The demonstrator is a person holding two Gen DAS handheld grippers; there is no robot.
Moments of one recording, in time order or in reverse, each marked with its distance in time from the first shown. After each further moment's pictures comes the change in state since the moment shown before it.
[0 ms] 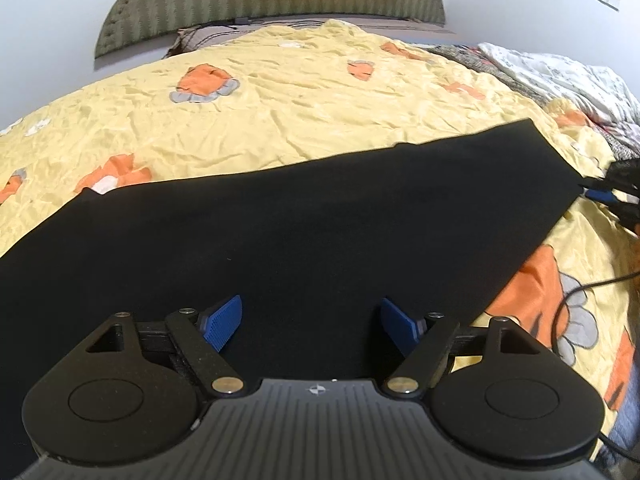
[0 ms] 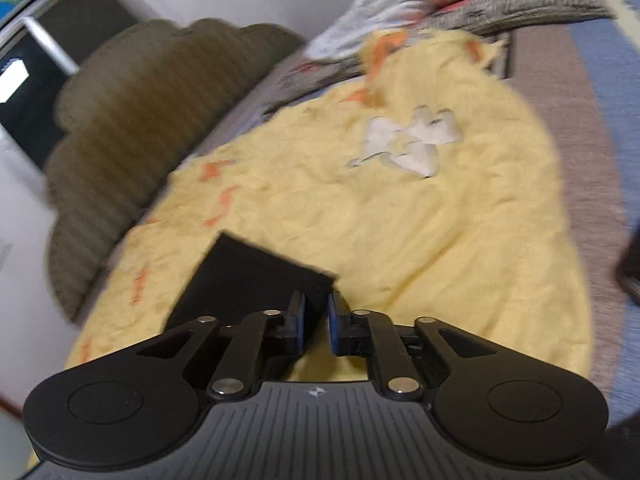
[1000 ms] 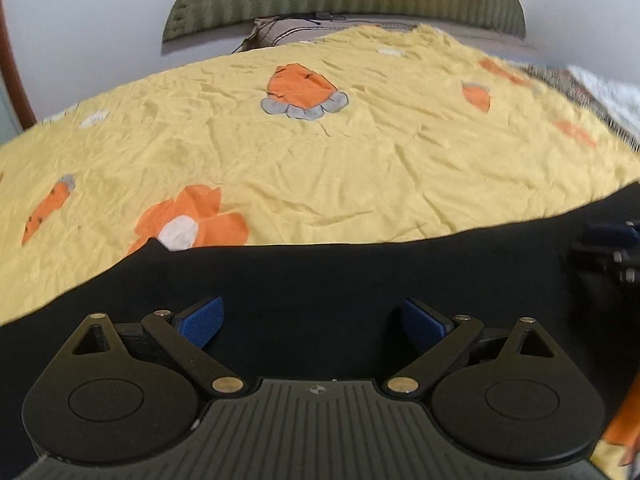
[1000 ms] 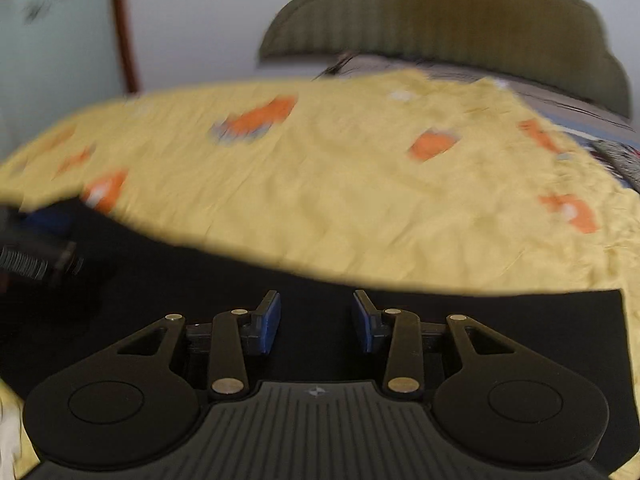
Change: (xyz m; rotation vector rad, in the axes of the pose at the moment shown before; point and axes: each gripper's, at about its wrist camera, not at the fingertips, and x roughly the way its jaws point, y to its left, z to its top) left arm 0.057 0.061 0.064 -0.085 0.036 0.201; right arm 0.041 0.202 -0.108 -1.121 0.354 0.392
